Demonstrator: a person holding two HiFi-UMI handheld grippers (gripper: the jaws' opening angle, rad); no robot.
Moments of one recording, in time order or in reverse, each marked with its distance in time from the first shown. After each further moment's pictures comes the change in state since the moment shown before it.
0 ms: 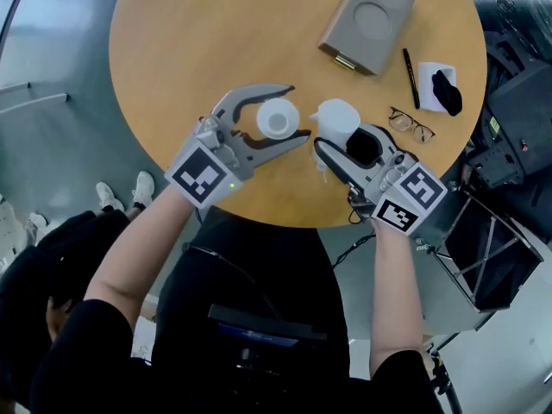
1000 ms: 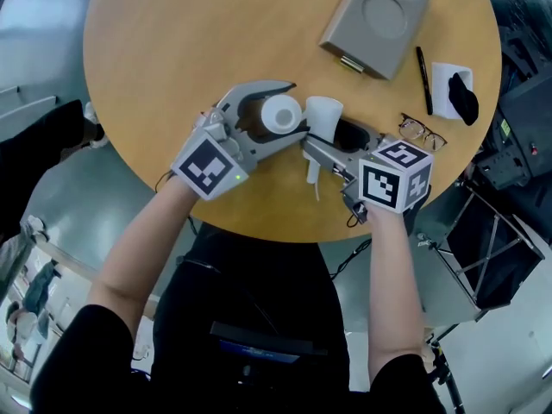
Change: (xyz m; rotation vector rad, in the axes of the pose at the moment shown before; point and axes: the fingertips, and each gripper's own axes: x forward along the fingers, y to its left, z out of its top) left arm 0.035 0.020 -0.104 -0.036 0.110 -0.051; right arm 0.049 -0.092 -0.093 0.242 0.338 -0.158
